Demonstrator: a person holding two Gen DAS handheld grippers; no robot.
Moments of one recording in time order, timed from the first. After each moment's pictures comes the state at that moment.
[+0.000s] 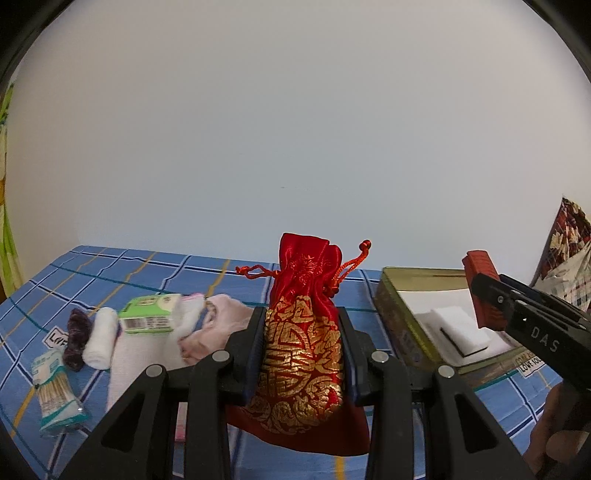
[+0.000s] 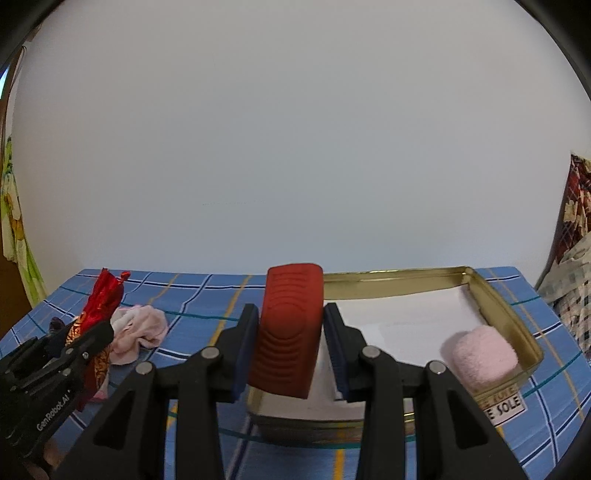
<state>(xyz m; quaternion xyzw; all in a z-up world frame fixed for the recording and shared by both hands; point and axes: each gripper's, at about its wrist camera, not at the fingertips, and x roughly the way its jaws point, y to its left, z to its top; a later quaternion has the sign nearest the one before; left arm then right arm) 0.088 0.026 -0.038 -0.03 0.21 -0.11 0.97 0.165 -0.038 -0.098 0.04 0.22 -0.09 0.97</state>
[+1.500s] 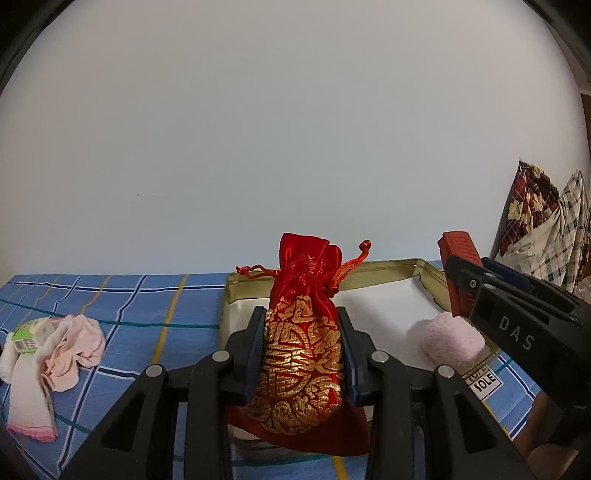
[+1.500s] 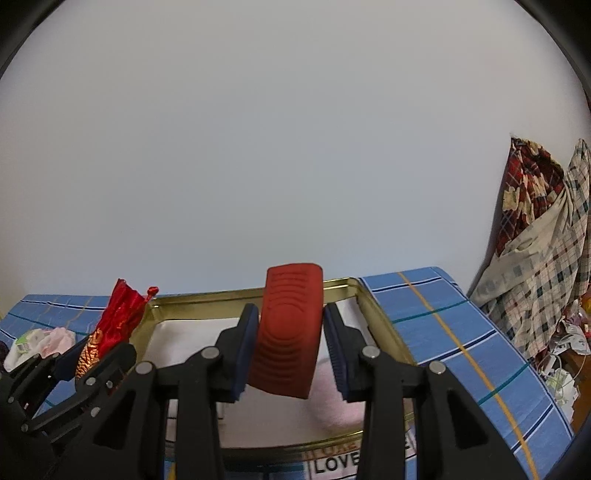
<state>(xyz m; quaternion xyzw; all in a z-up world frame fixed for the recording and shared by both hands) 0.199 -0.003 -0.119 0.01 0.21 -0.20 0.96 0.125 -0.156 -0.071 0.05 0.21 -0.19 0.96</state>
